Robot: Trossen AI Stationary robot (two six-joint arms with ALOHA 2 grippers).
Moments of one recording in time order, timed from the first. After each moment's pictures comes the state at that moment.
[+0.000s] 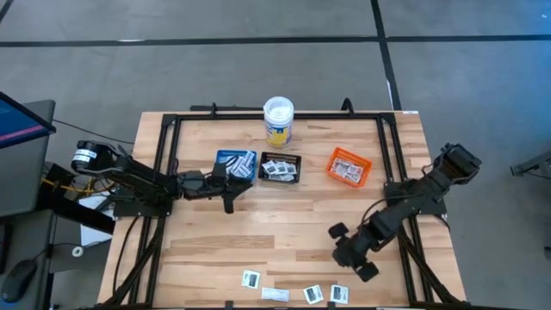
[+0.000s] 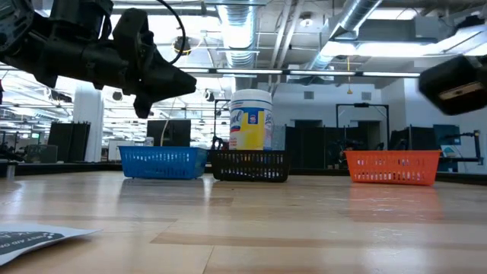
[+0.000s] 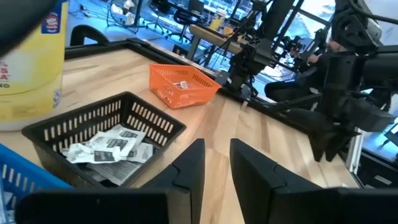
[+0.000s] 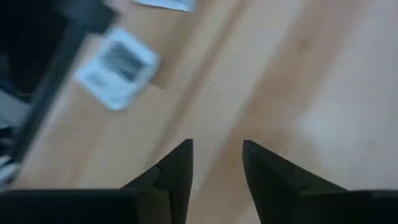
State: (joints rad) left arm -0.12 1.18 0.22 1.01 -0.29 -0.38; right arm 0.67 1.52 0.81 -0.41 -0.10 0.20
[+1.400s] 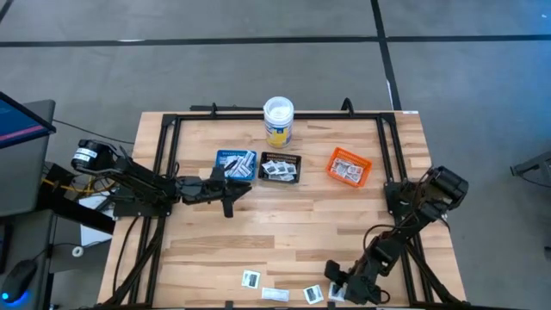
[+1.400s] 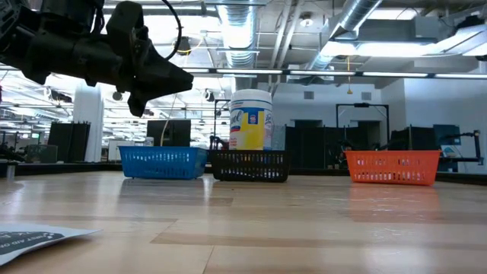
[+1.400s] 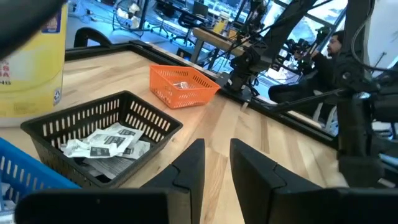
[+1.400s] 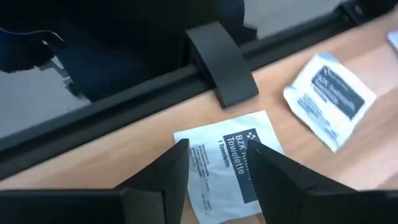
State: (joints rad) left arm -0.21 1.18 0.22 1.02 -0.40 -0.39; right arm 0.90 1.79 0.77 0.18 -0.03 -0.23
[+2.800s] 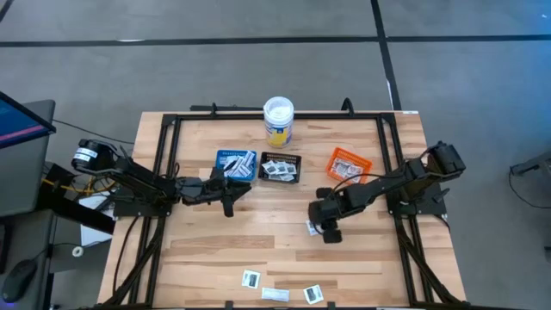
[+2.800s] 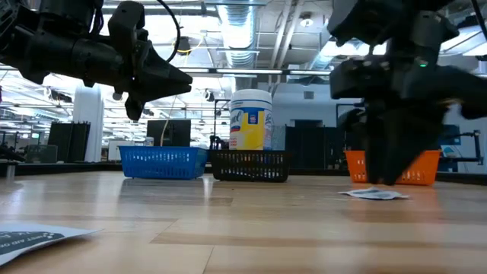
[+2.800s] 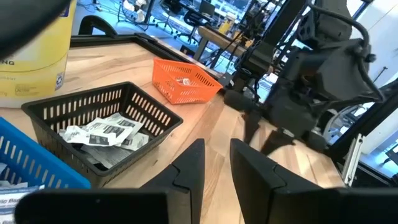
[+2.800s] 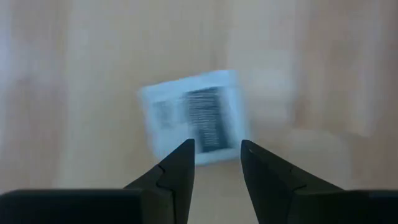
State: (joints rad) left arm -0.22 1.18 0.22 1.00 -0.43 -0.48; right arm 0.27 1.63 0.83 -0.43 0.01 0.16
